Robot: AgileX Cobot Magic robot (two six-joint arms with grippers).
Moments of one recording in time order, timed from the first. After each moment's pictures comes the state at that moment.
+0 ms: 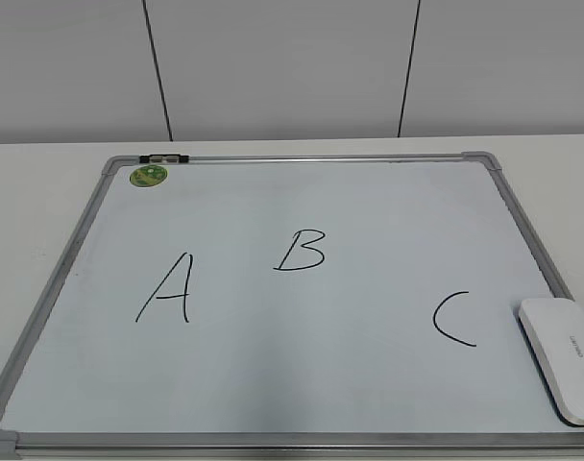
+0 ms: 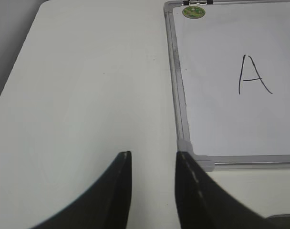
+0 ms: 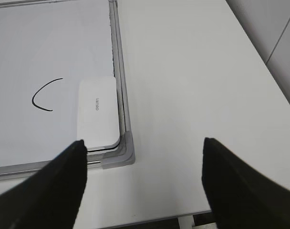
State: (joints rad) left arm -0.08 0.02 -0.52 0.08 1.11 -0.09; right arm -0.01 -0.02 -0.50 -0.12 1.15 0.10
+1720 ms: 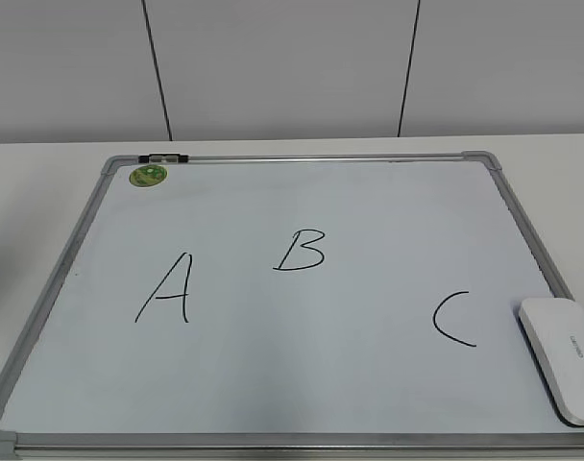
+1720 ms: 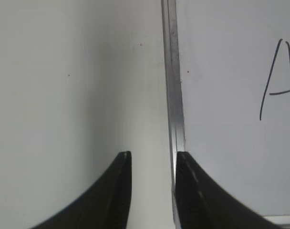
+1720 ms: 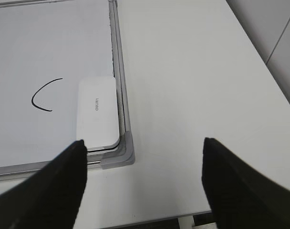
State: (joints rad) left arm -0.08 1.25 -1.02 0.07 0.92 -0.09; right arm -0.01 -0.02 -0.50 -0.12 1.15 0.10
